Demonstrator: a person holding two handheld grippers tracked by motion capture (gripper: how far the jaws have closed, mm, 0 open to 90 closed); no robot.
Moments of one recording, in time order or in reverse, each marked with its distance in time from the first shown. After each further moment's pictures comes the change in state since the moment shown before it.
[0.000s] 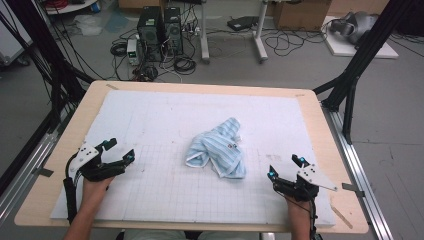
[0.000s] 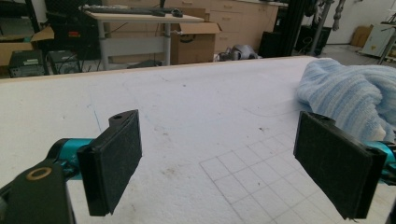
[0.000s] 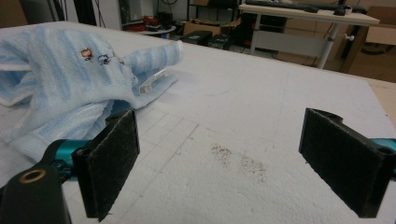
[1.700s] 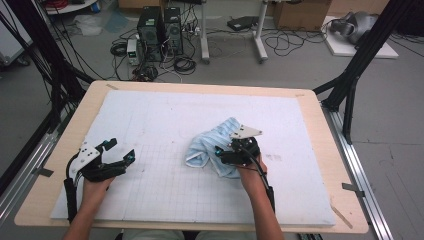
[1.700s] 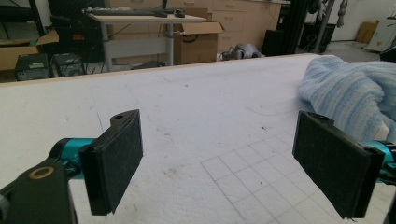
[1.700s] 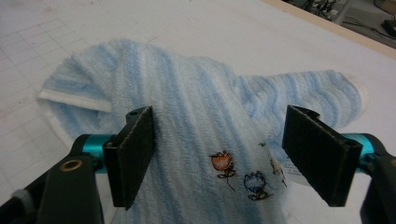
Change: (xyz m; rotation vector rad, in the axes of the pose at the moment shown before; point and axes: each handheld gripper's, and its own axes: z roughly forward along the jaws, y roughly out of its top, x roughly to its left) left arm -0.003 0.000 -0.001 -0.003 0.010 0.026; right arm 0.095 0.080 0.132 0.331 0.259 -0.152
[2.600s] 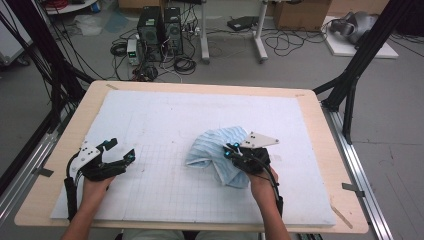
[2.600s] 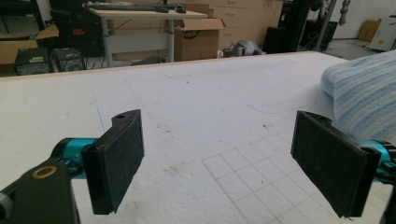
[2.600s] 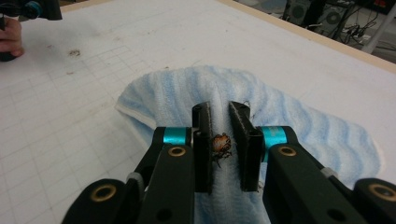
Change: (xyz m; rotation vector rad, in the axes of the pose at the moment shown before) left arm 0.001 0.001 0.002 0.016 0.004 -0.014; right arm 0.007 -0.009 -0.053 -0.115 0.129 0.005
